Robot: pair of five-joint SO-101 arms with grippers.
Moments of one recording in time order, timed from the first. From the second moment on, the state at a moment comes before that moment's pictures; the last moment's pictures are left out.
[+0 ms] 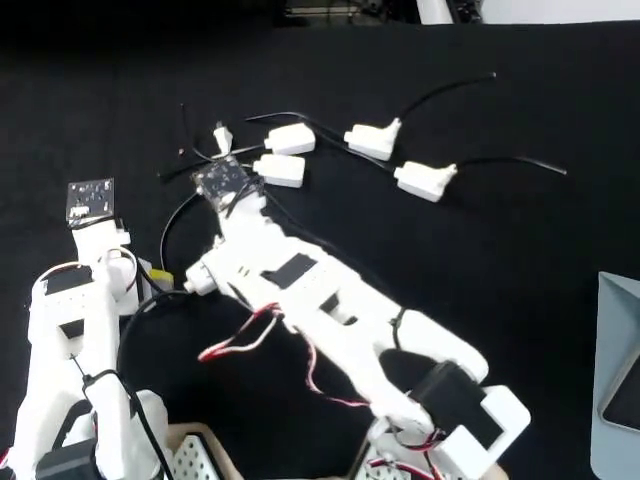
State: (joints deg) left arm -23.5 -32.6 62.1 46.7 -10.2; right arm -42.1 -5.3 43.3 20.0 -8.4
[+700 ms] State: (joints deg) left arm -23.5 -32.6 62.1 46.7 -10.2; right arm -41.6 1.2 39.7 19.6 -8.5
